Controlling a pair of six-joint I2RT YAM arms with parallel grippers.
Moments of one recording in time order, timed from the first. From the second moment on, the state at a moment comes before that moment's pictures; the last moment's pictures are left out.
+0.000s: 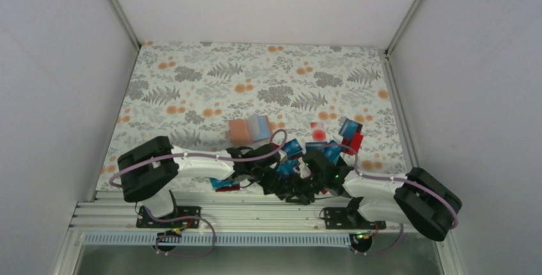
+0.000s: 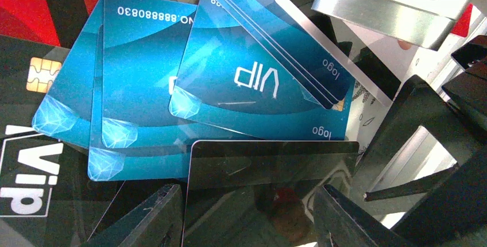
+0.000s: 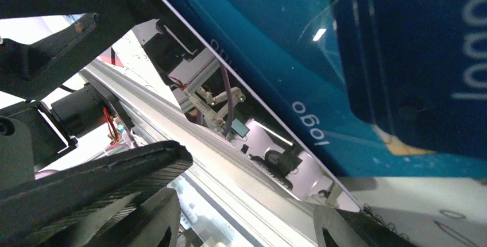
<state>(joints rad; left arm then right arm) -1.17 1.63 0.80 -0.21 0.14 -0.56 0.84 1.17 0.19 0.02 -0.69 1.23</state>
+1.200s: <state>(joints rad) -1.14 1.60 0.72 -0.07 0.22 -0.56 0.85 1.01 0.28 -0.26 -0.53 1.25</state>
